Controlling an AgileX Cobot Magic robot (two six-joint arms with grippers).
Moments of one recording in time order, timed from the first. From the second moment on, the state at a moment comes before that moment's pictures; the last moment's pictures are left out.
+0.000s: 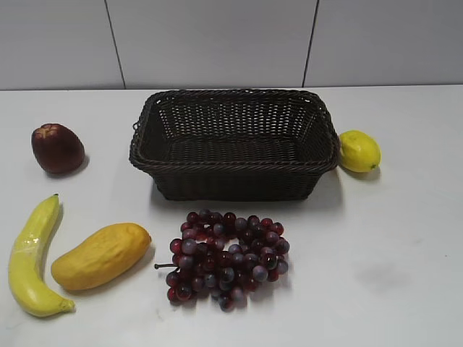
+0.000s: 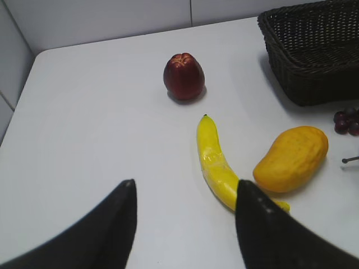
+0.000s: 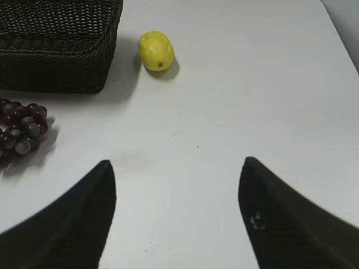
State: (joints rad) left arm -0.19 -0.01 -0.50 -0.06 1.05 0.08; right arm 0.10 -0.01 -0.50 0.10 1.03 0.03
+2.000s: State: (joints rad) left arm -0.19 1.13 -0.59 -0.23 0.69 0.04; right arm 0.10 -0.01 -0.50 0.10 1.03 0.03
